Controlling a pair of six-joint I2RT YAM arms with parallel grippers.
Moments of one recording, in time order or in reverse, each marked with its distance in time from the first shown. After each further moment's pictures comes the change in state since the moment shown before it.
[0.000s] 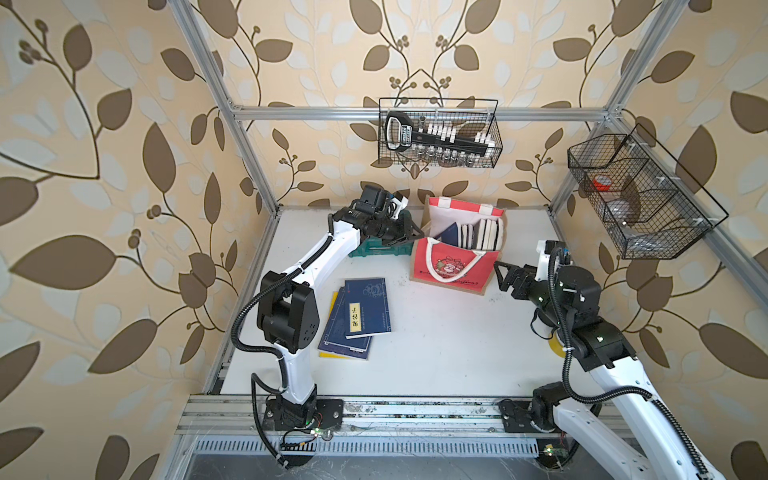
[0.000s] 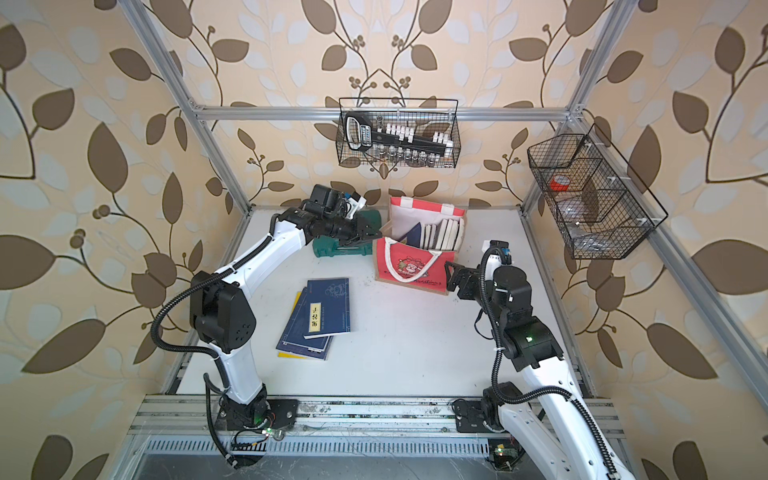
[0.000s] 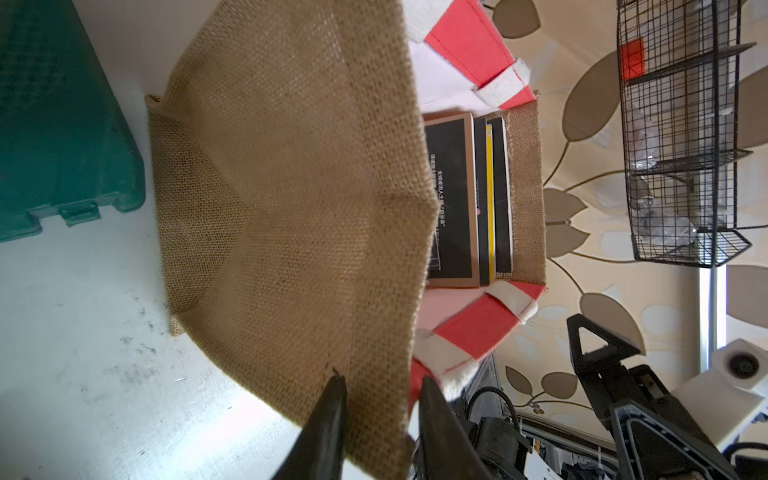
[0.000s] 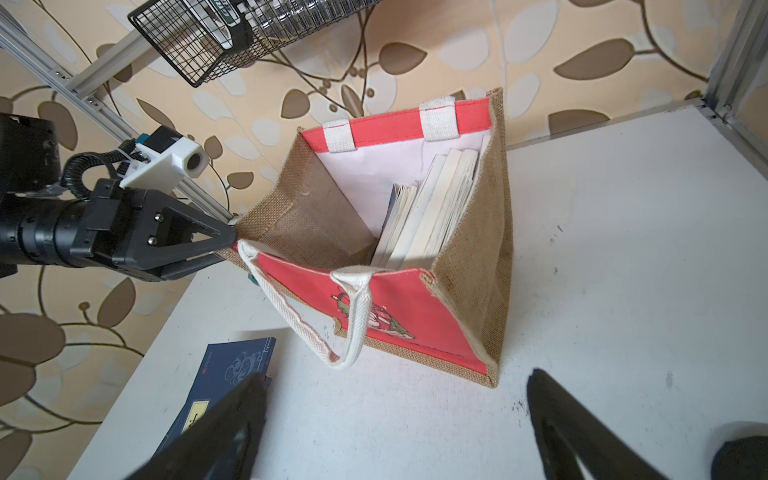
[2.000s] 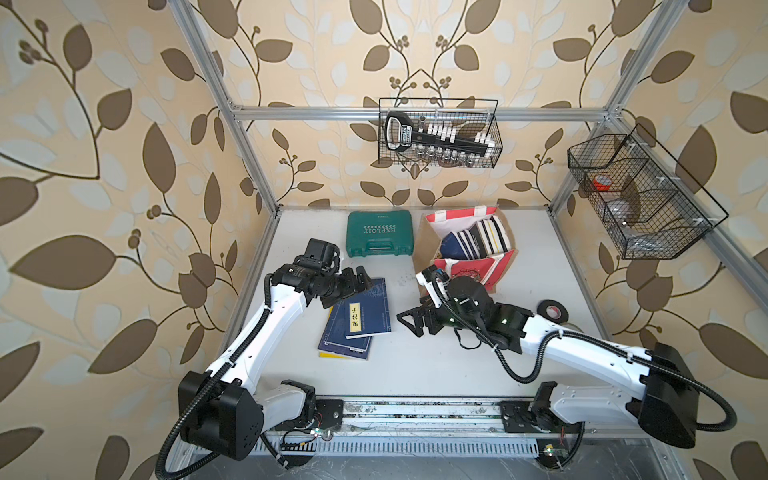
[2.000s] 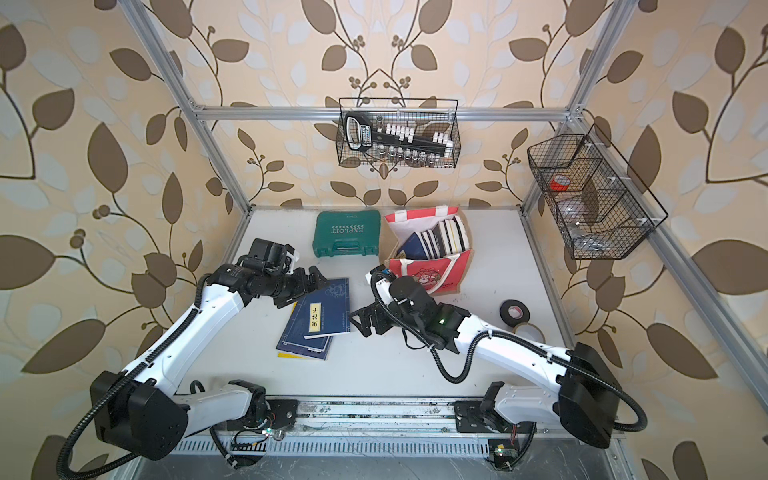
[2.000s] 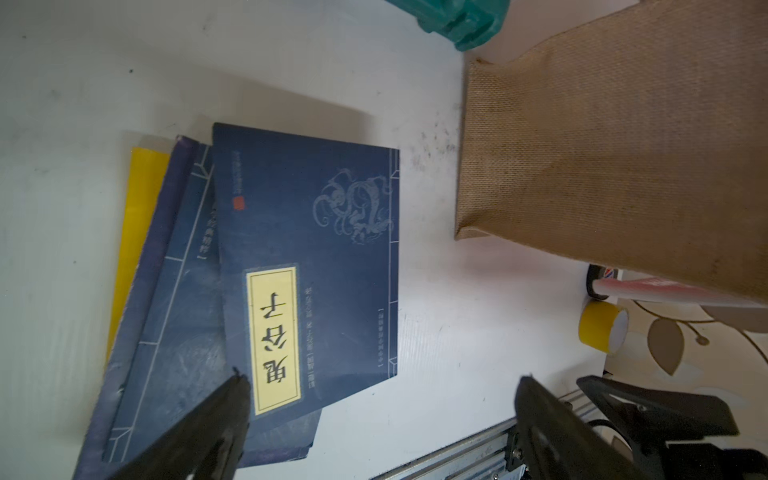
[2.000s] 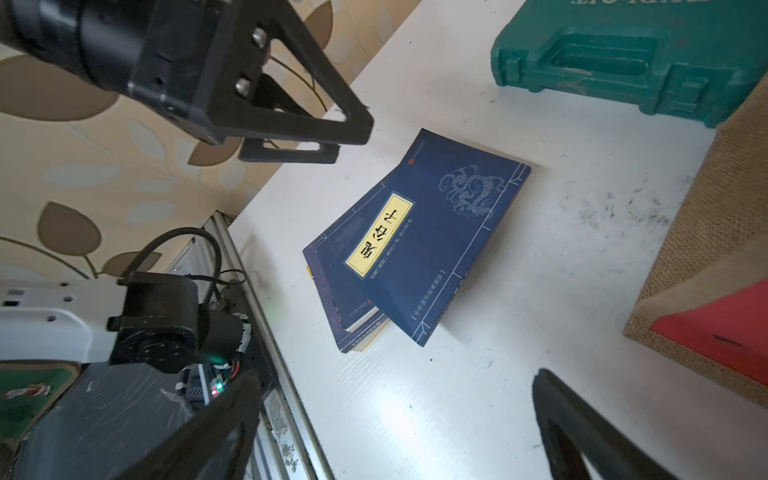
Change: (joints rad) left arm 0.203 -0.665 -0.720 -0.217 -0.327 -0.007; right arm 0.662 0.562 0.056 0.279 -0.096 0.024
